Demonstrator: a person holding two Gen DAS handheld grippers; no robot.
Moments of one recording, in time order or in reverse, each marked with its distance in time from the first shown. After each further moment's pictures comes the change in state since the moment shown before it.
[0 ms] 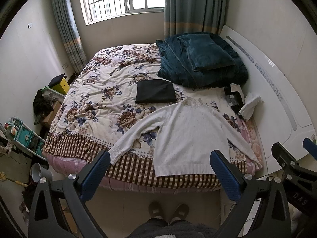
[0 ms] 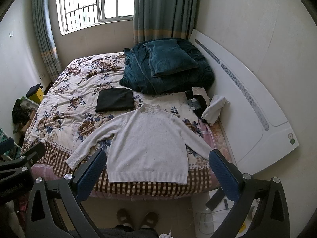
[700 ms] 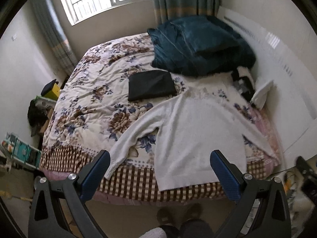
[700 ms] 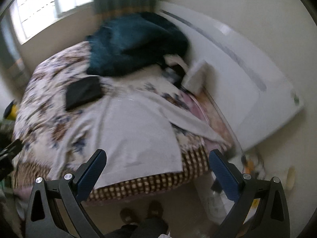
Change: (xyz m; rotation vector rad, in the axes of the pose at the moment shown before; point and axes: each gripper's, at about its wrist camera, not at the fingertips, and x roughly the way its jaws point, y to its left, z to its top) left arm 0.174 -0.052 0.033 0.114 0.069 0.050; right arm 0.166 -0.066 -0.026 0.262 0.167 -0.152
